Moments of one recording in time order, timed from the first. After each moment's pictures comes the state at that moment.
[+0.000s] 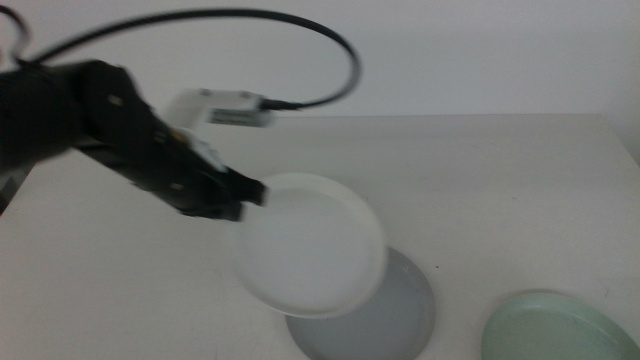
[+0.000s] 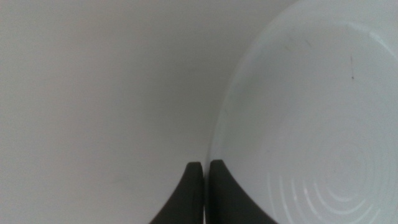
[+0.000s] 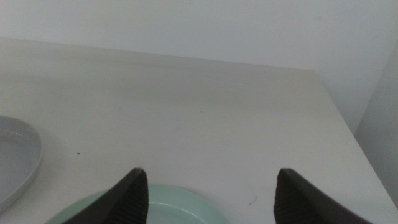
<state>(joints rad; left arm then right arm) -0.34 1.59 -1.13 -0.31 0.69 0.16 -0.03 0.03 0.03 0.36 0.24 -0.41</state>
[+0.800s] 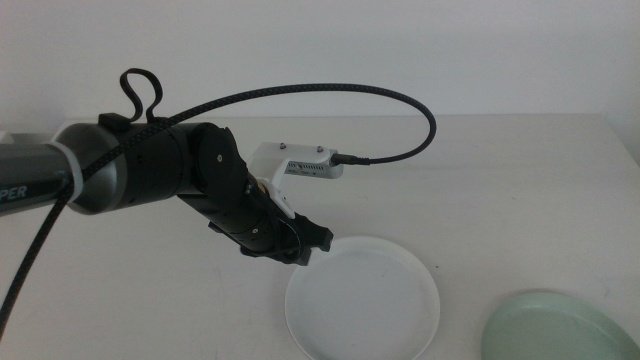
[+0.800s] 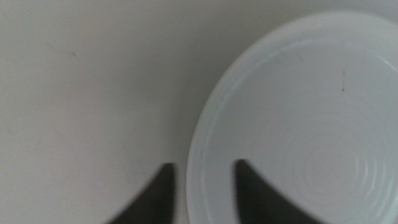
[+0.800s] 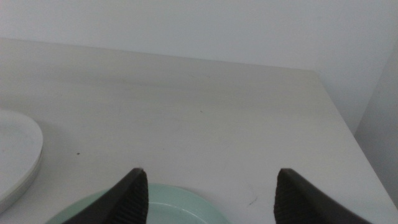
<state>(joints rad) -0.51 1.77 -1.13 -0.38 0.57 0.12 -0.03 0.03 0.03 0.36 0.24 -0.41</state>
